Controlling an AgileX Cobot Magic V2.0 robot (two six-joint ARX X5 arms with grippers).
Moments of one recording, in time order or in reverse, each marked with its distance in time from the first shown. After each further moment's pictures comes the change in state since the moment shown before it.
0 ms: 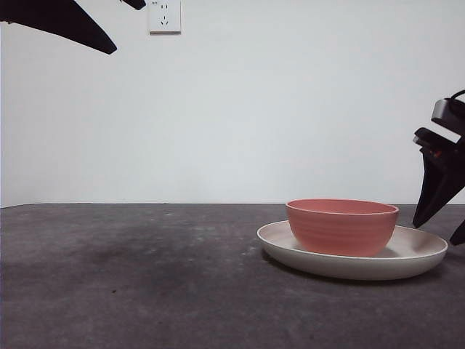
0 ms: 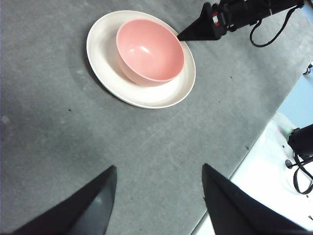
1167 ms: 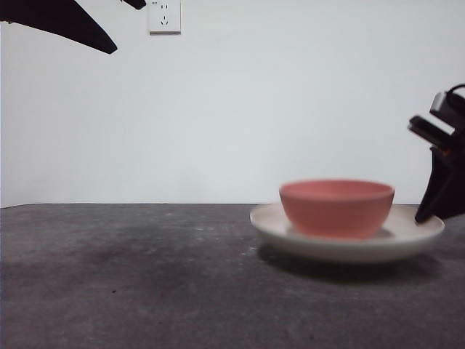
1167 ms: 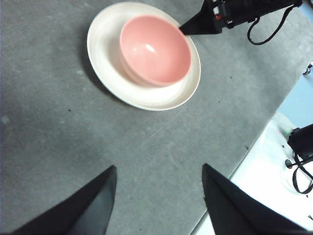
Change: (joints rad) left arm 0.000 0.000 0.000 -0.002 0.000 0.000; right arm 0.000 -0.019 0.001 0.052 -0.074 0.077
